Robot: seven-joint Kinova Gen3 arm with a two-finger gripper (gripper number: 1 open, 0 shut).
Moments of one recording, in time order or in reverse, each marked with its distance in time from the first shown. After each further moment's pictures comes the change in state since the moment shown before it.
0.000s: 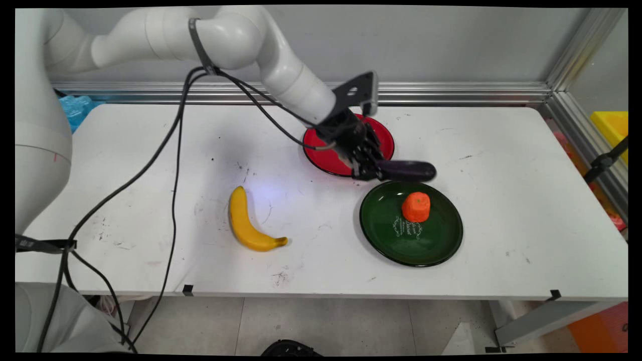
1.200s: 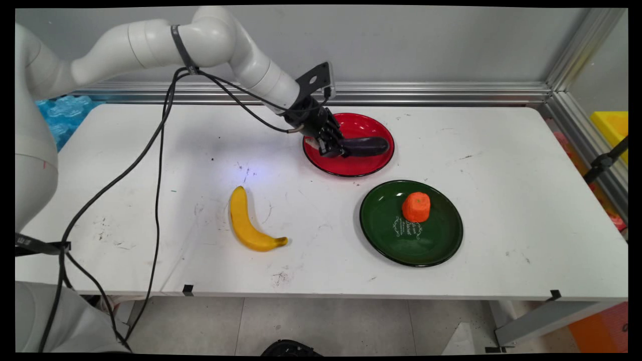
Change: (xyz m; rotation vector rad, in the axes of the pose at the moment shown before) arm -0.087 -0.065 -0.009 0.098 -0.043 -0.135
